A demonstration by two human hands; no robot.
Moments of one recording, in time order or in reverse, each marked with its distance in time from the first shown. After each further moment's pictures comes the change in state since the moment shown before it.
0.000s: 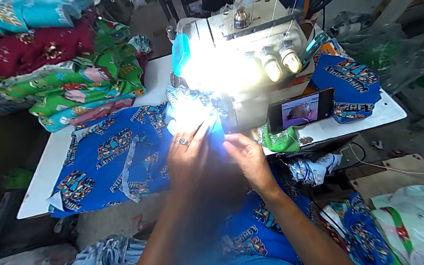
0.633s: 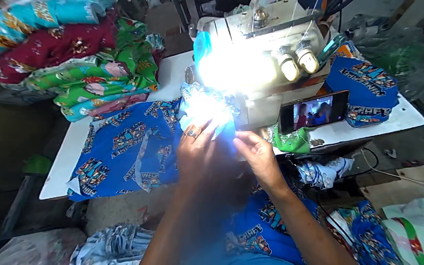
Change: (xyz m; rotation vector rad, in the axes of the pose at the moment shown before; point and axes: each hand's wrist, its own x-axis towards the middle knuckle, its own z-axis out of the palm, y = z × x) left_hand 0.002 -0.001 -0.010 -0.118 0.000 -0.056; right_hand 0.000 0.002 0.002 0.020 -0.022 -0.011
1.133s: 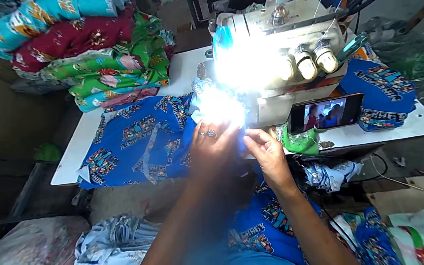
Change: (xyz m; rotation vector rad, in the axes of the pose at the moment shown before) left_hand -0.001 0.008 0.008 0.150 0.056 0.138; right_hand -0.001 -0.002 -0.002 0.032 0.003 0.016
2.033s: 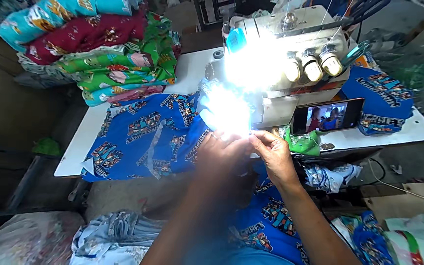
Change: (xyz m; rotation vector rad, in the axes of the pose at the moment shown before) left_hand -0.011 0.011 -0.010 -0.071 -0.040 0.045; right_hand 0.000 -0.003 -0.002 0.060 0.014 0.023
